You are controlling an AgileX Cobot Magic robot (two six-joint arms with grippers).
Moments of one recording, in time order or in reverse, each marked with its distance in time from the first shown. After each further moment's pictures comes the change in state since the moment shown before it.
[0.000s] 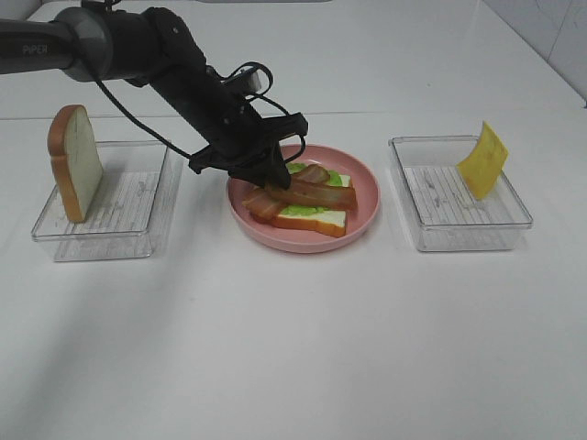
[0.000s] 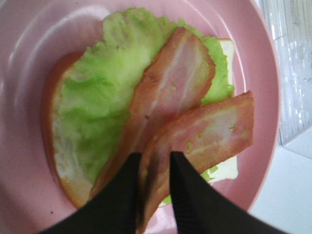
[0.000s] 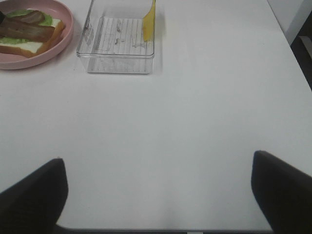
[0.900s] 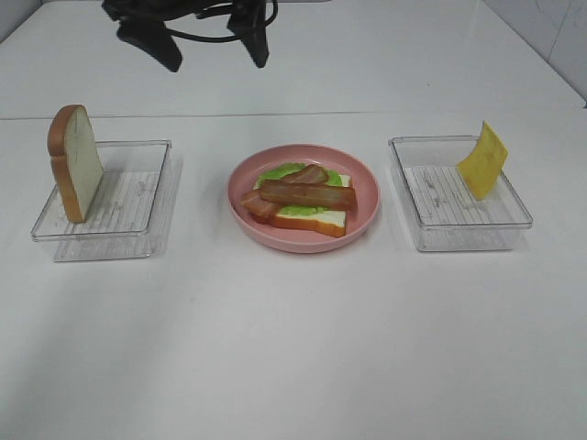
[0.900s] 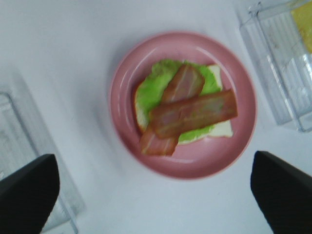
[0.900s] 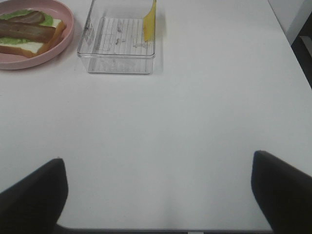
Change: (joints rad) left arm -0.011 -0.311 -0.148 0.428 0.322 -0.170; right arm 0.000 0.000 0.000 0.002 0.000 0.000
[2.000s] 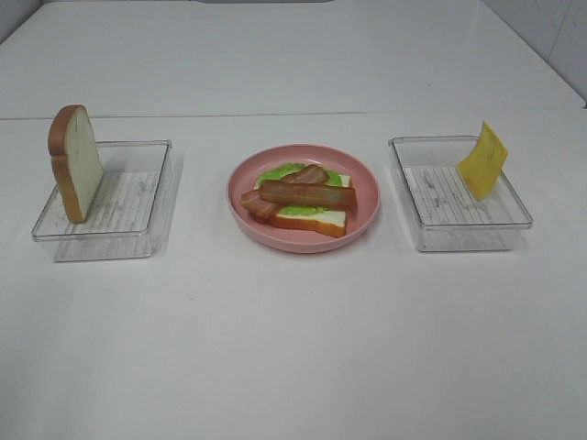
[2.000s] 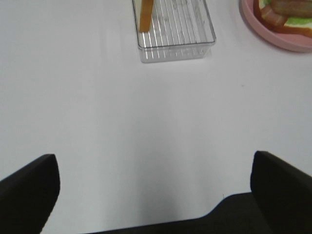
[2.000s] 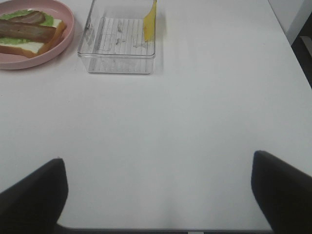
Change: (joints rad) left arm 0.365 -1.703 1.464 0.088 -0.141 0.114; right arm 0.000 0.000 0.000 0.001 0.000 0.000
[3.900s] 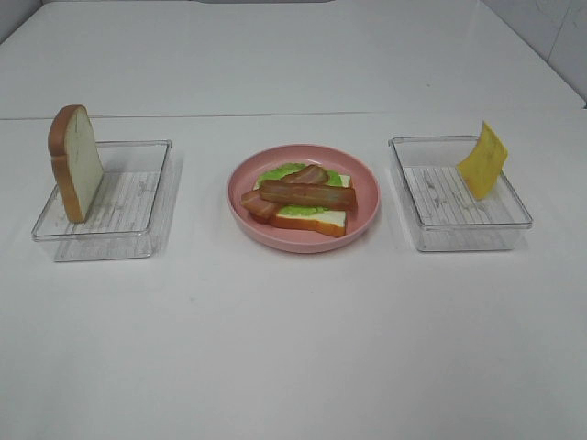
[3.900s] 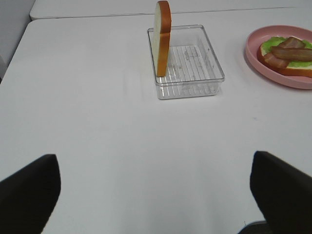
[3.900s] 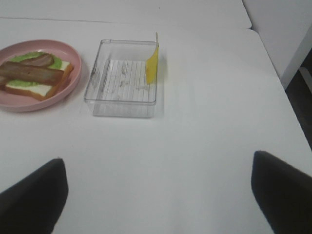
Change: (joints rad) left arm 0.065 -0.433 0.139 0.009 0.012 0.041; right arm 0.000 0.230 -0.106 0.001 -0.190 -0.014
